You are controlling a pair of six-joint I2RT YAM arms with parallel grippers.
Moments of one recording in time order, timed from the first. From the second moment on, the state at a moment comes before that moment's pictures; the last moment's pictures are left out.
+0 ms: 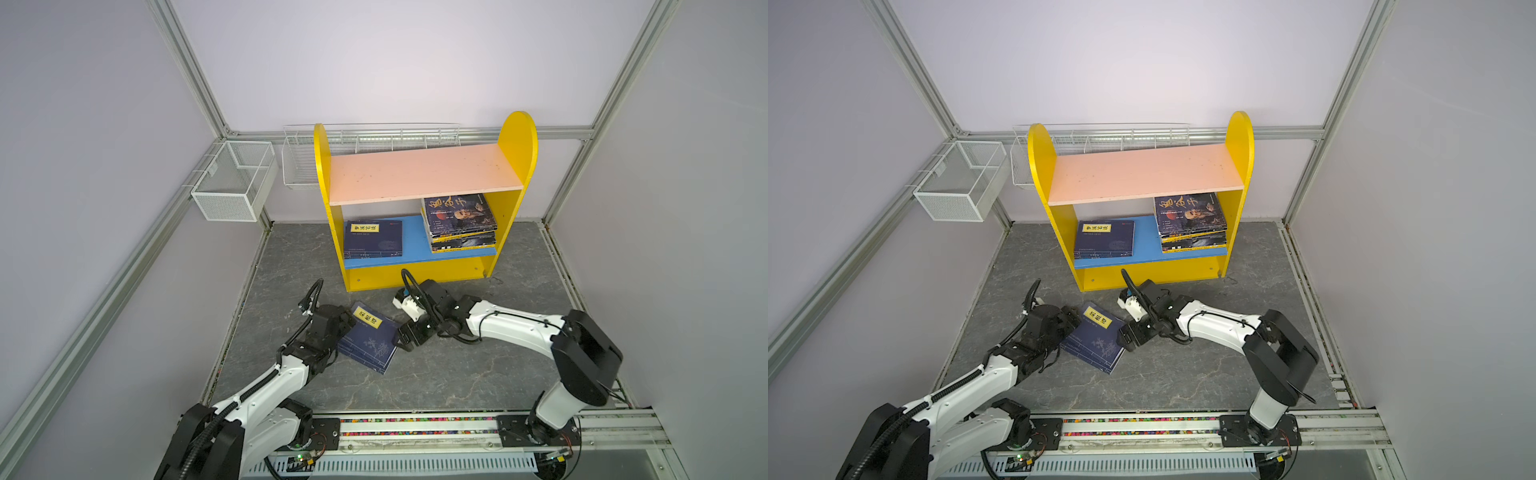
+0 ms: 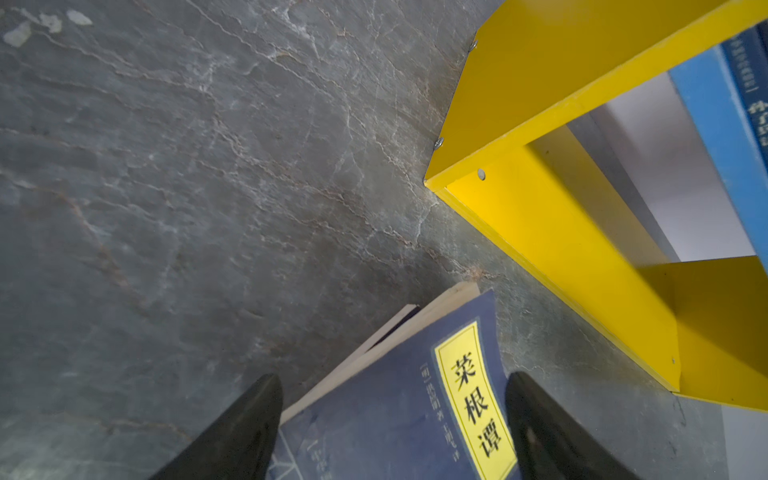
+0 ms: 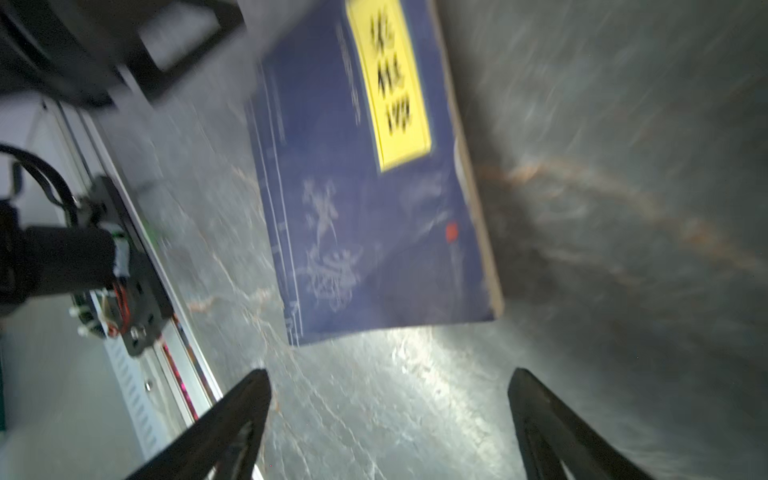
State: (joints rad) left arm -0.45 1.07 0.38 -0.04 -0.23 -0.99; right arm 0.88 1.72 1.05 -0.43 -0.37 0.23
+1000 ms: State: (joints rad) left arm -0.53 1.31 0.50 -0.08 0.07 -0.80; right arm 0.66 1.75 1.05 -0.24 -0.49 0.42
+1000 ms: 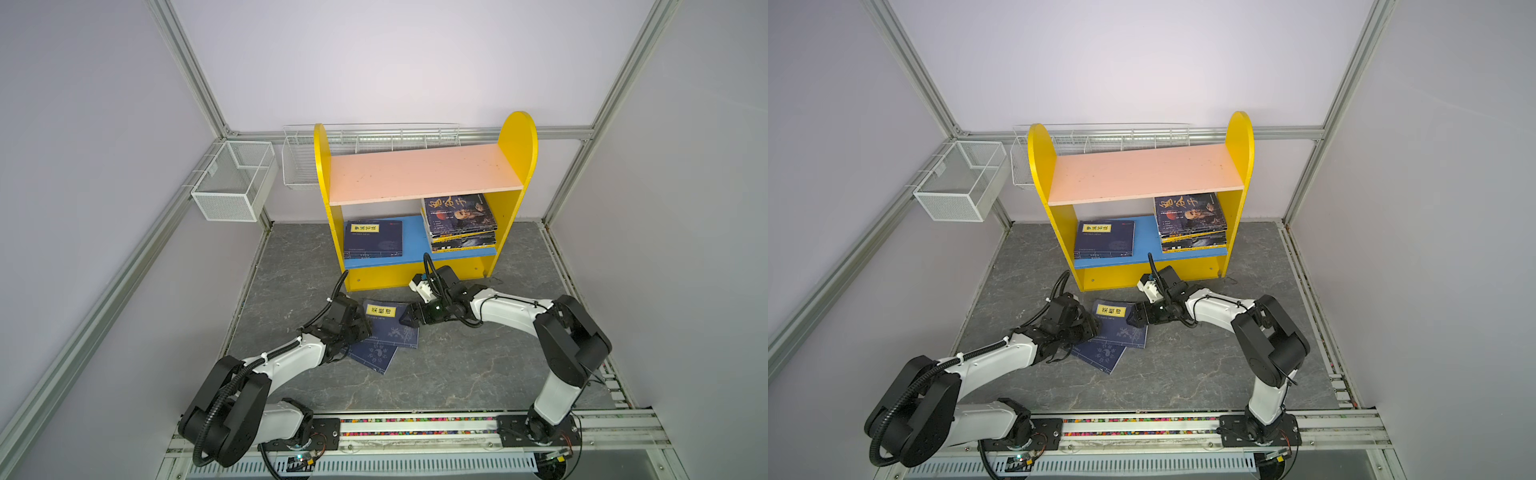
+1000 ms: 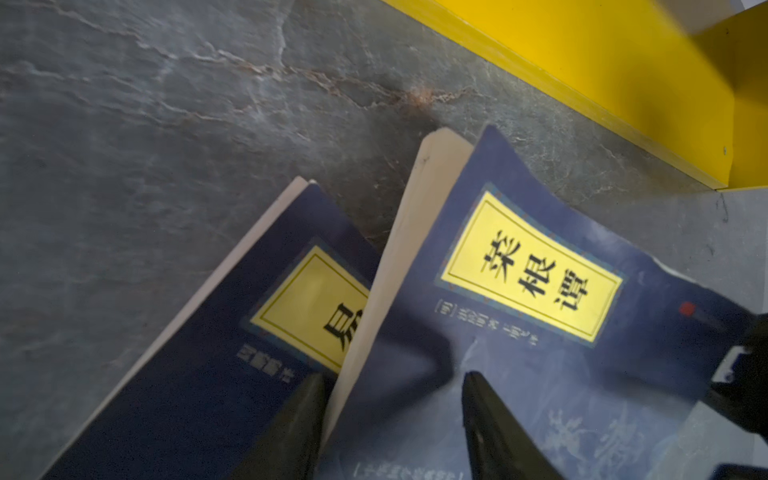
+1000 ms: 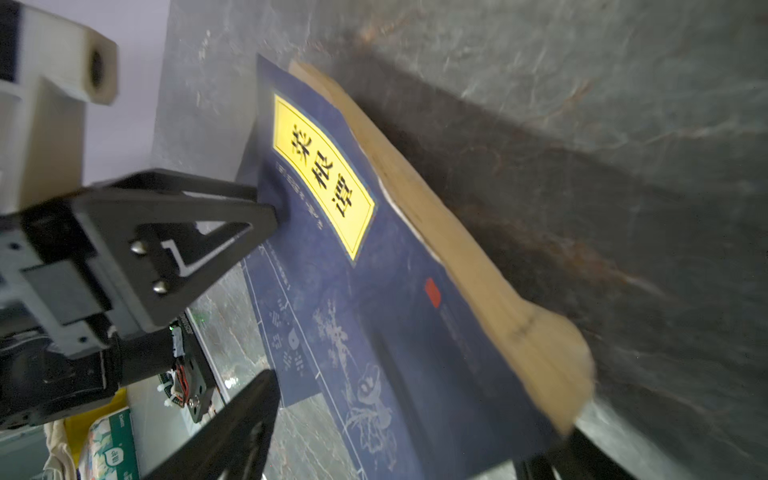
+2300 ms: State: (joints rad) left arm -0.53 1.40 0.54 -0.04 0.08 -0.78; right arm 0.56 1.72 0.93 -0.06 -0.66 0.63
